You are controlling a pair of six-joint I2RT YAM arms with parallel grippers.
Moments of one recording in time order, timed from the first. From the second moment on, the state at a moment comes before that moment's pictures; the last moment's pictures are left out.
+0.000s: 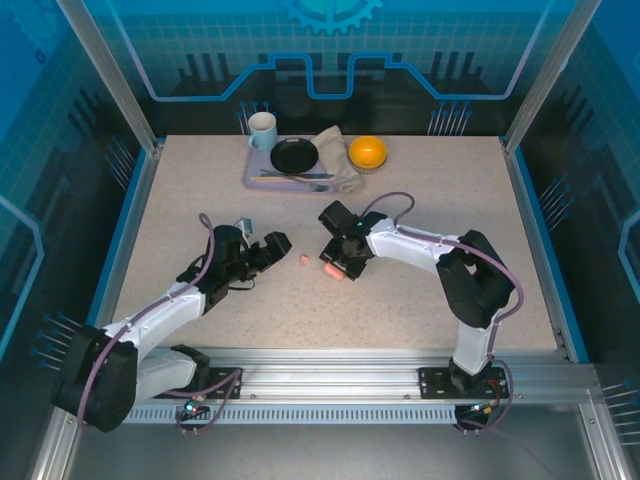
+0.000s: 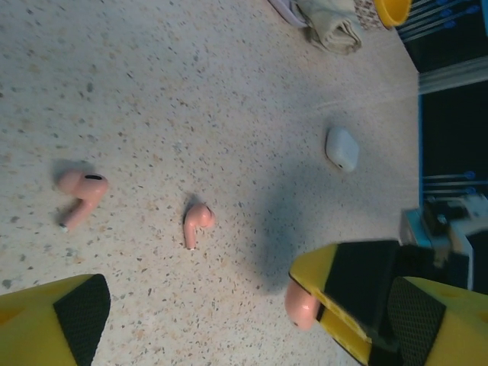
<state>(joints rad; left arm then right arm) -0.34 1.14 0.47 0.08 0.27 -0.95 0.74 1.86 1.28 -0.68 -0.06 1.34</state>
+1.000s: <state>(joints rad) -0.48 1.02 0.50 0.08 0.14 -0.79 0.67 1.89 1.45 -0.79 -0.07 1.00</state>
